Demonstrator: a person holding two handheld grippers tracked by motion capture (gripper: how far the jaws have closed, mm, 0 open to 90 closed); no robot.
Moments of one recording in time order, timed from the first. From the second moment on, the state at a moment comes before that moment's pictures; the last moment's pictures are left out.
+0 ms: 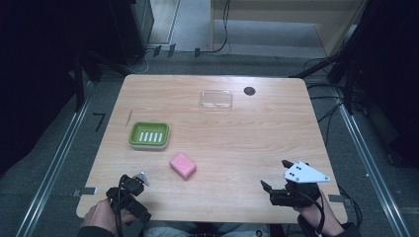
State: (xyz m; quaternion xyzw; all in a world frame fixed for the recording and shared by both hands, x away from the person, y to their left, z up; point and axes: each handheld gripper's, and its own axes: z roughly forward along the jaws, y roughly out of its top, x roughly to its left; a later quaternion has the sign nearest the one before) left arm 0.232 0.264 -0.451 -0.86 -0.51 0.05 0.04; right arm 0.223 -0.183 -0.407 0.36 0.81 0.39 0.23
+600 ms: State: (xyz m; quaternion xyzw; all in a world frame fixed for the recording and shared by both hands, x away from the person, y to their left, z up) left arm 0.236 0.259 -0.445 -0.86 -0.51 0.05 0.02; right arm 0.226 -0.177 -0.407 0.35 0.82 0.39 0.23
